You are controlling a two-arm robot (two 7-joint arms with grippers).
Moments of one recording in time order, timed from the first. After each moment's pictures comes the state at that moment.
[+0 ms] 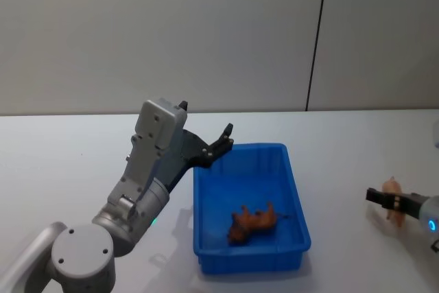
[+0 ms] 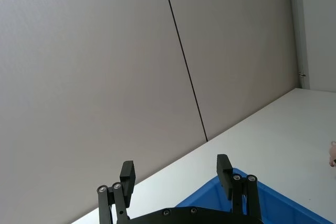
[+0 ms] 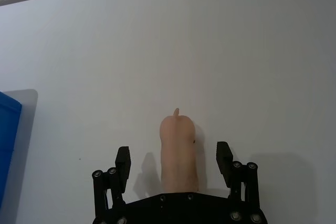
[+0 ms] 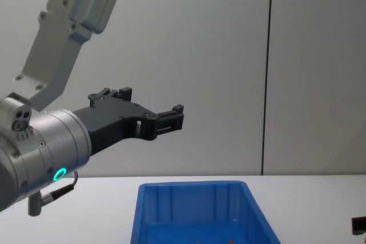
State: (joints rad) left arm -0.24 0.38 0.45 -1.63 -0.20 0.01 -0.01; right arm 0.29 0.23 -0.15 -1.38 0.53 0.68 -0.16
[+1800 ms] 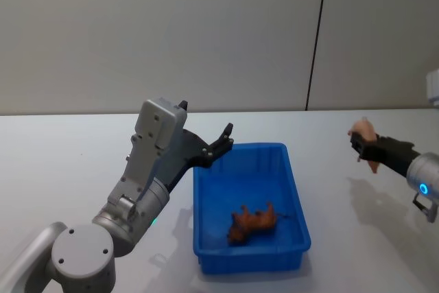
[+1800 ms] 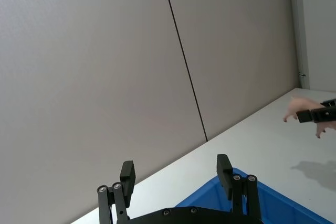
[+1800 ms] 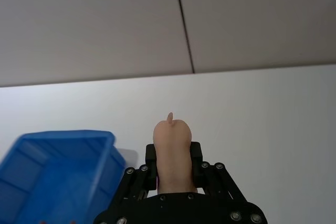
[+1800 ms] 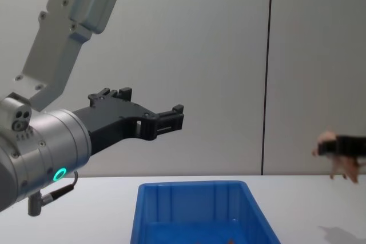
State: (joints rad) left arm -0.24 0.38 0.45 -1.63 -0.20 0.01 -0.01; right arm 0.33 0.24 -0.16 -1.45 0.48 0.52 0.09
